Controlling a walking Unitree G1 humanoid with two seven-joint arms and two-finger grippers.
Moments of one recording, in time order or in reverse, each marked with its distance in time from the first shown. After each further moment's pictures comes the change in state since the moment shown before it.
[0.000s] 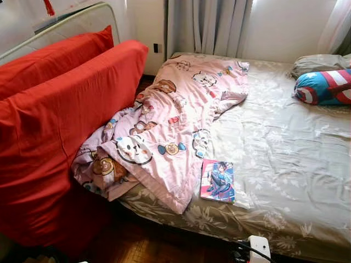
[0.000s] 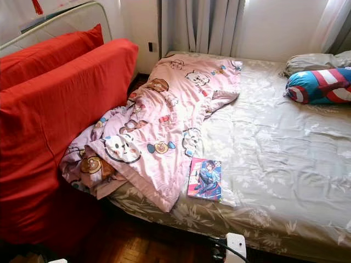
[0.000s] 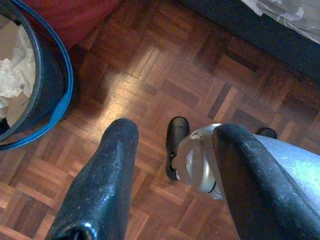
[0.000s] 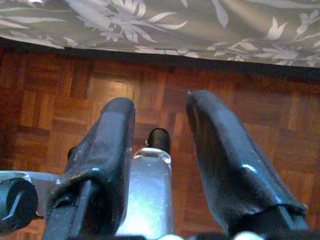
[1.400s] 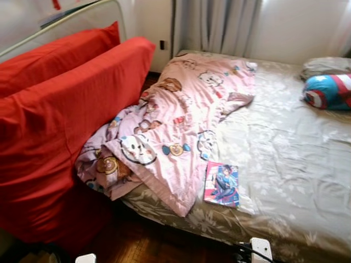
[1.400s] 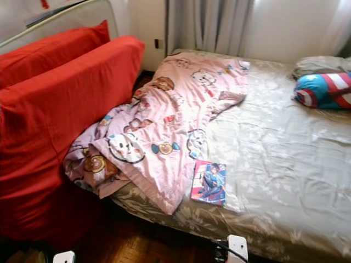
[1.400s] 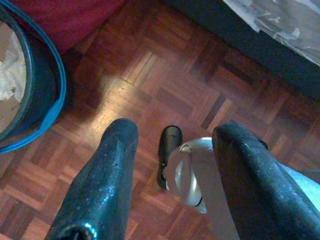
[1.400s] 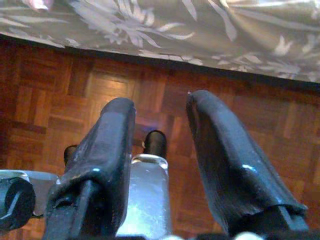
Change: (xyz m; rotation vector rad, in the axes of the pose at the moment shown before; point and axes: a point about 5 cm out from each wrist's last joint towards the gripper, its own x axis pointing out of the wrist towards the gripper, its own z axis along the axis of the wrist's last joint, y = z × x) left arm 0.007 -0.017 0.012 -0.007 -0.030 -0.007; right arm 0.000 -0.002 0.000 0.000 0.010 -0.011
